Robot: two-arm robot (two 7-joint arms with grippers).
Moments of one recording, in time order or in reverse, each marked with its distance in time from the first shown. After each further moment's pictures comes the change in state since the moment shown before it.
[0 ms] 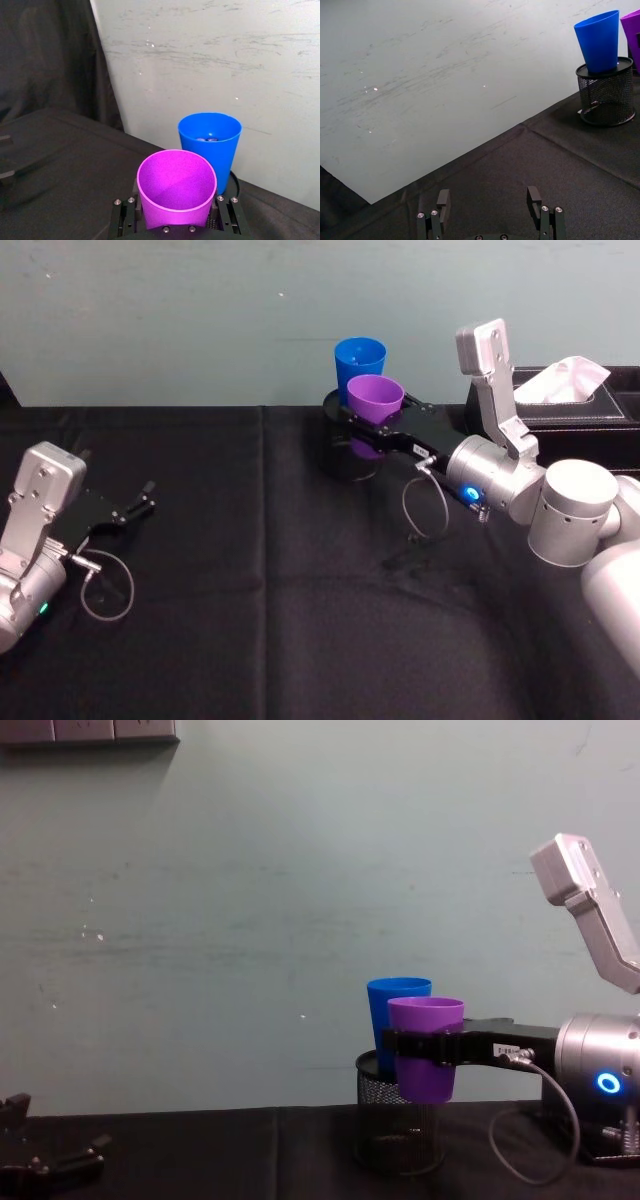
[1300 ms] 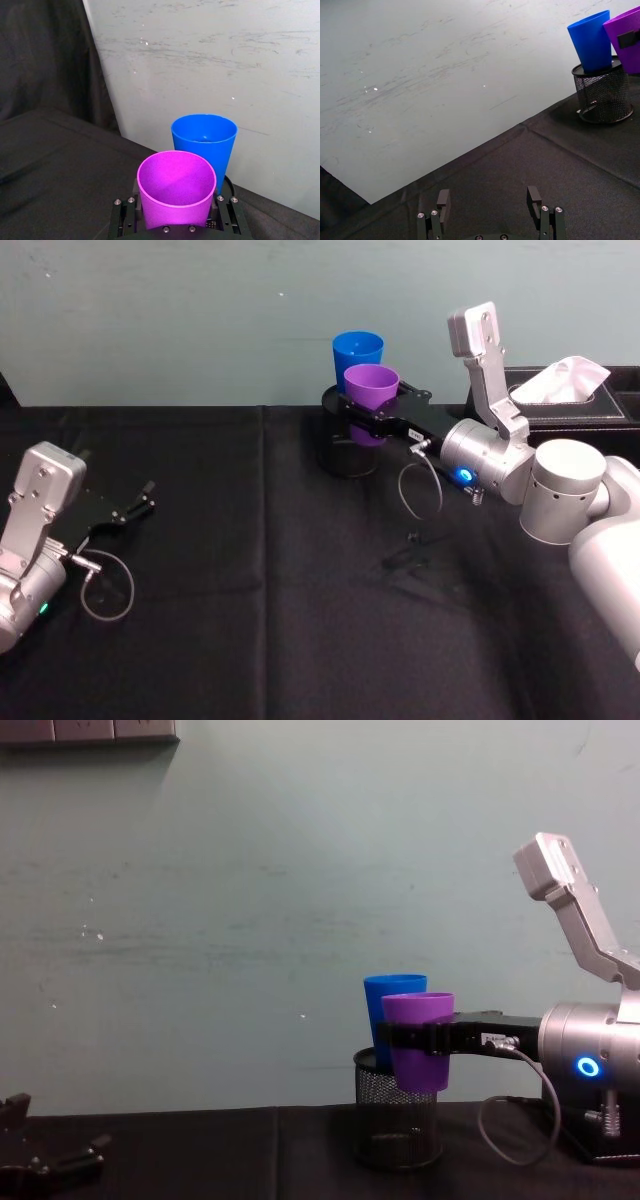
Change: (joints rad) left arm 0.000 0.000 0.000 0.000 0.000 0.000 0.000; right arm 0.087 -0.042 0.001 0.129 -0.017 -0.008 0.017
